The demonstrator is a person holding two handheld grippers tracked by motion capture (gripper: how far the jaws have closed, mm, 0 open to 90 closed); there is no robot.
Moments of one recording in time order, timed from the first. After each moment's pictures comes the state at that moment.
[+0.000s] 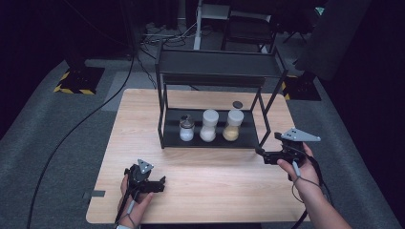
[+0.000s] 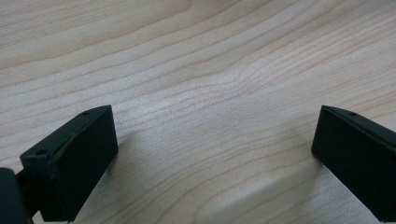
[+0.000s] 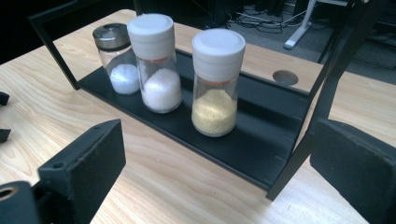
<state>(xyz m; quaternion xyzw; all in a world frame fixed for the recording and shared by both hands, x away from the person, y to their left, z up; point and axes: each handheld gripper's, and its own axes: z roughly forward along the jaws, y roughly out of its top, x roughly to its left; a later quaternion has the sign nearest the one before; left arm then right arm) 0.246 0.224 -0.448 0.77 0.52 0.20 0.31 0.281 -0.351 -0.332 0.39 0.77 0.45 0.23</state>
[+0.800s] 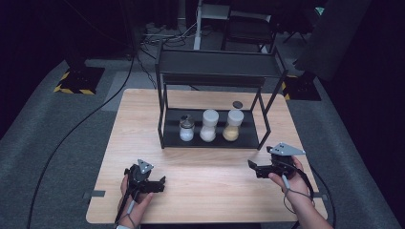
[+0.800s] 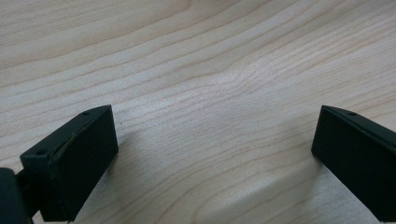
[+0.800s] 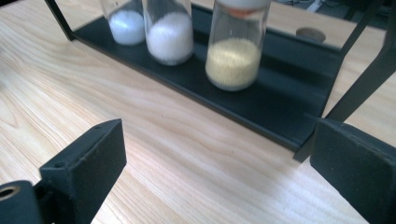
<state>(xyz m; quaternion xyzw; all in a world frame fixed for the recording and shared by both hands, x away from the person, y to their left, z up) 0.245 0.224 -0.448 0.77 0.52 0.20 0.31 0.274 -0.339 -0.380 0.39 0.79 0.42 0.22</state>
